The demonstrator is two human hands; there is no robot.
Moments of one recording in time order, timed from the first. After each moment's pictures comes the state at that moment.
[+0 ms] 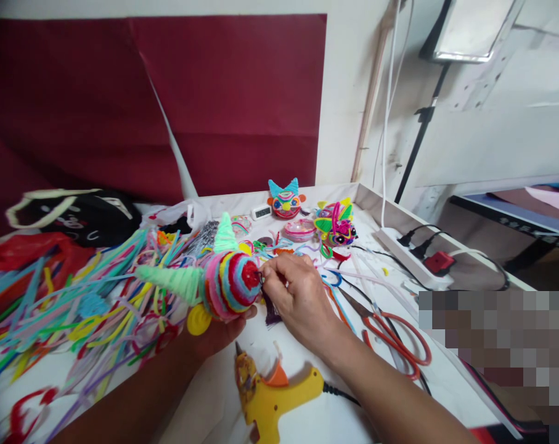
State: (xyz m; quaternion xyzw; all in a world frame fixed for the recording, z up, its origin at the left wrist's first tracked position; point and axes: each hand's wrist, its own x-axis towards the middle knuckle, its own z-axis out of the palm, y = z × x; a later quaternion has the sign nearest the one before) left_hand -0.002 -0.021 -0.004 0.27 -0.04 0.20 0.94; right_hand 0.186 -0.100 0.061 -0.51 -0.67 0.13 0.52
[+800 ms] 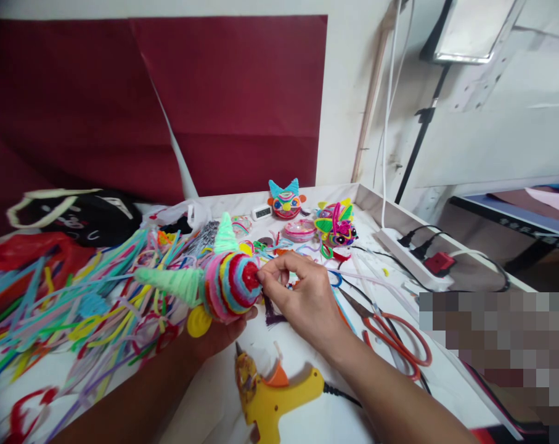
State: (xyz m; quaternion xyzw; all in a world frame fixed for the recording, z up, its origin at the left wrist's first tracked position) left_hand -0.002 -0.021 -0.004 0.25 -0.05 0.19 0.95; right_hand 0.185 -0.102 0.062 -0.50 -0.60 0.21 0.59
